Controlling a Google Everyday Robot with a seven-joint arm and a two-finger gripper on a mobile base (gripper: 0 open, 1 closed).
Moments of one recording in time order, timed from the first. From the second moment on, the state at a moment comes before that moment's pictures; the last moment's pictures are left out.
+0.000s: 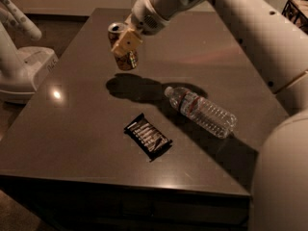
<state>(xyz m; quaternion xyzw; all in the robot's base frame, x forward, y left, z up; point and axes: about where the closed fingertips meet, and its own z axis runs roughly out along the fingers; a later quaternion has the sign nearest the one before) 0.658 0.086 0.948 -0.63 0.66 0.22 0.34</state>
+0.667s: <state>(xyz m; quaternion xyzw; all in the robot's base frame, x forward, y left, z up) 0.602 0.057 0.931 -0.68 0.61 0.26 0.31</state>
